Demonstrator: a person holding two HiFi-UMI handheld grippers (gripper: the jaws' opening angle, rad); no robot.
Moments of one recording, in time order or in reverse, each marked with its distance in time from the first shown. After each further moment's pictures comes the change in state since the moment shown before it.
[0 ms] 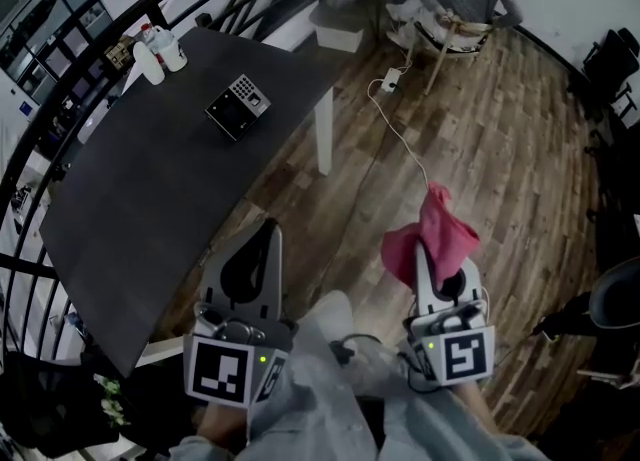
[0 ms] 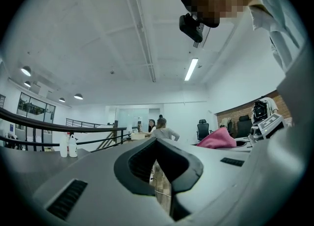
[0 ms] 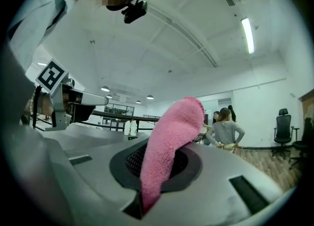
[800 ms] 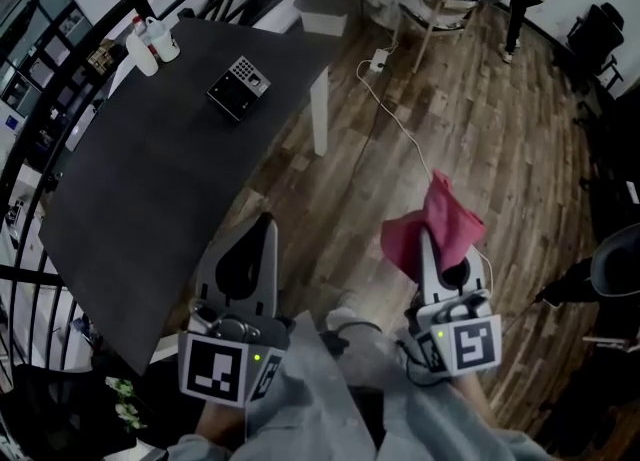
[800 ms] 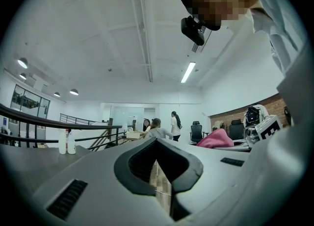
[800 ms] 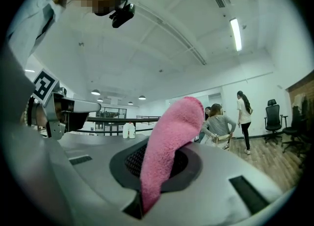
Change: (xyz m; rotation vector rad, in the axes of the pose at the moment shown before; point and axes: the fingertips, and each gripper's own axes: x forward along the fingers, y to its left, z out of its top) left arm -0.058 0.020 0.007 -0.040 0.009 -0.074; right arm -0.034 0.049 0.016 0.097 -0.008 -0.093
